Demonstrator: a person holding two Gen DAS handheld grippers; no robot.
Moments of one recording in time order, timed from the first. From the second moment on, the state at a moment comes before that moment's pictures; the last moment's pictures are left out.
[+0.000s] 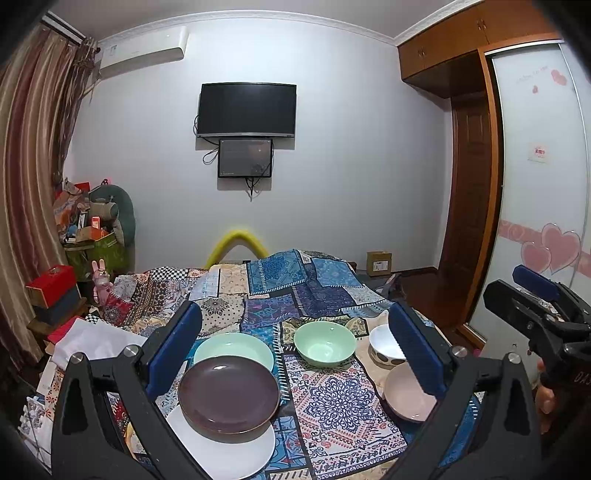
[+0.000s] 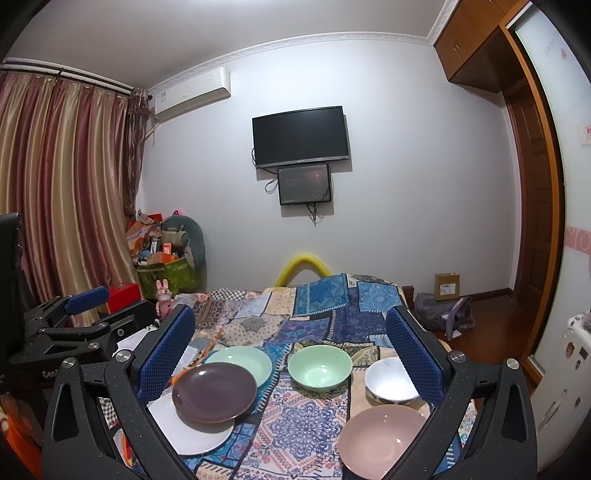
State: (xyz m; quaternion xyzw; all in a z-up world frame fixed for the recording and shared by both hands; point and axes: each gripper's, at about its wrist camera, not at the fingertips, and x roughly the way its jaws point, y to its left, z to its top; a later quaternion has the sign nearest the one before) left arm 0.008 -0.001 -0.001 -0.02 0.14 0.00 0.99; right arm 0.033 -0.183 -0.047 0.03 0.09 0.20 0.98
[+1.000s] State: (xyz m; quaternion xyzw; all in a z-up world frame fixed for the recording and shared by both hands) left arm 0.010 0.000 -0.004 -0.02 0.14 -0.01 0.99; right arm 0.037 -0.179 -0.048 0.03 0.10 0.19 0.98
